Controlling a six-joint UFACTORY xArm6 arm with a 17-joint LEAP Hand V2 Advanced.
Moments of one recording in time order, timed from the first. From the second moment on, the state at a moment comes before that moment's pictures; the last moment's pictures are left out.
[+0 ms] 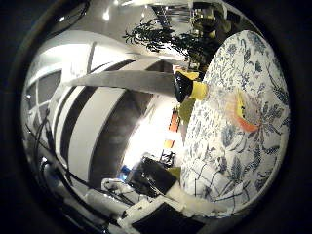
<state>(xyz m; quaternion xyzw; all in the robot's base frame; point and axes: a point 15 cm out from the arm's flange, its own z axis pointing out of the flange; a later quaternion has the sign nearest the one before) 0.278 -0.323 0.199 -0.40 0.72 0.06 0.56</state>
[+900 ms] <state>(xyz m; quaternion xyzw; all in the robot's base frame) 0.380 -0.290 0.195 -0.45 0.72 0.04 0.53</state>
